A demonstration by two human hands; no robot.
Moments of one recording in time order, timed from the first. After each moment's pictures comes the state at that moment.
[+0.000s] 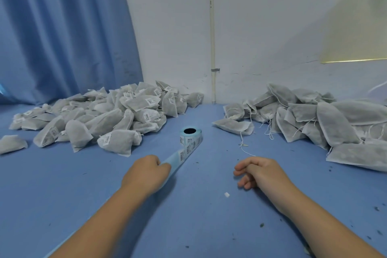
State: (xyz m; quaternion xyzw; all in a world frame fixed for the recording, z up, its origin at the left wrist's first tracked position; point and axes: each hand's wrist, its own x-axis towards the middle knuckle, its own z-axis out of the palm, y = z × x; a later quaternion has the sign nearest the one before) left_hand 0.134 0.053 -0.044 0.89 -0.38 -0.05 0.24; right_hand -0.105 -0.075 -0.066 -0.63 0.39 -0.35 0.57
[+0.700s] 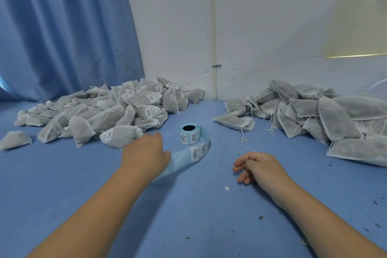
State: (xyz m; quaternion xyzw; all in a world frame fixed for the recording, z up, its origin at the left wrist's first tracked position) left_hand 0.120 0.056 -0.008 0.88 -0.45 0.12 0.06; right_hand -0.103 -0.071 -0.065 -0.65 0.39 -0.35 0.56
